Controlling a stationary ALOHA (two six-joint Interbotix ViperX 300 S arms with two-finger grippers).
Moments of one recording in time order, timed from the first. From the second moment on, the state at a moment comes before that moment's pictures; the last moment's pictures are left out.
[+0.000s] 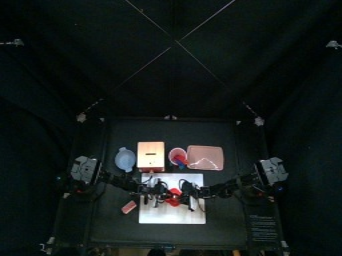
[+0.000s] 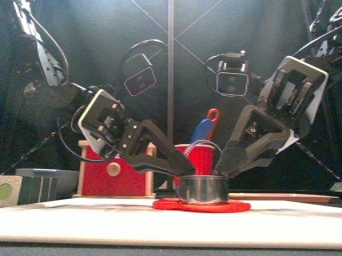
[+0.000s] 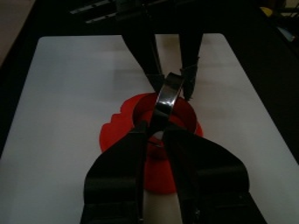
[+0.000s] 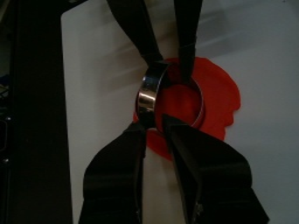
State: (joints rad) left arm -0.14 0.36 0.76 -0.07 -0.61 -0.04; right arm 0.19 0.11 0.87 0.24 -0.31 0.27
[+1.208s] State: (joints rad) left arm -0.15 0.33 0.76 -0.08 -0.58 -0.04; right arm 0.18 0.11 0.85 0.20 -0.30 0.27
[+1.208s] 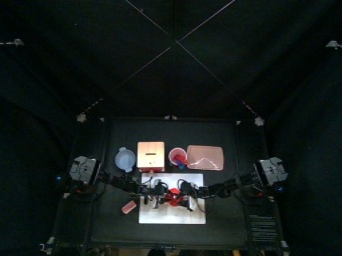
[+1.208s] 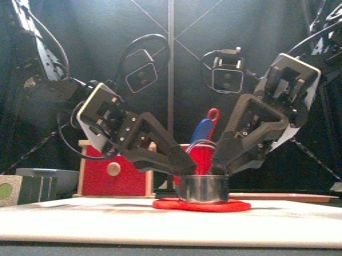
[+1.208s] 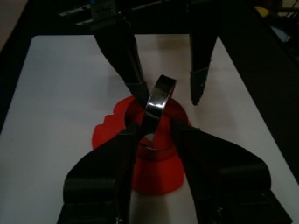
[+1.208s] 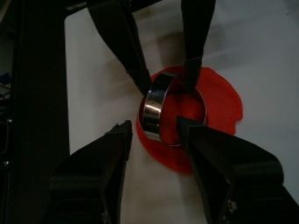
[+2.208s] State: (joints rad) left arm -0.14 0.22 0.81 -0.03 -0.55 -0.04; right arm 0.18 0.11 0.85 0.19 -0.30 0.27
